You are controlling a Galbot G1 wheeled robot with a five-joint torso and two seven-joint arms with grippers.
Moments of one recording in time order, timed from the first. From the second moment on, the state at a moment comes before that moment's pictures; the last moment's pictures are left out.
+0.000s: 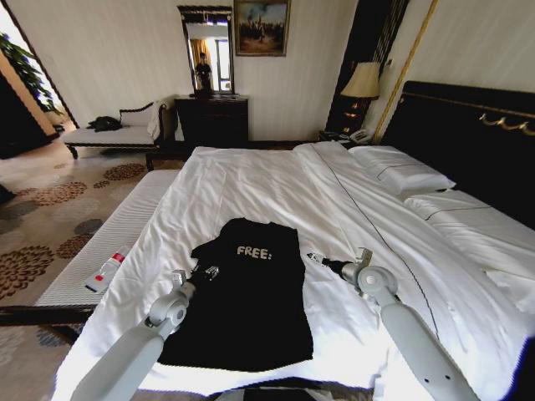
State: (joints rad) left arm 1.12 -0.96 -0.17 -1.70 -0.81 0.23 -0.13; right arm -1.05 1.00 0.43 1.75 1.28 -0.70 0.38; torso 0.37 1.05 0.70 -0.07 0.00
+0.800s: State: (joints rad) left arm 1.11 -0.97 -0.17 -1.70 -0.81 0.23 -0.13; right arm -1.07 1.00 0.44 1.76 1.28 -0.70 0.39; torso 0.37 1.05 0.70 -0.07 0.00
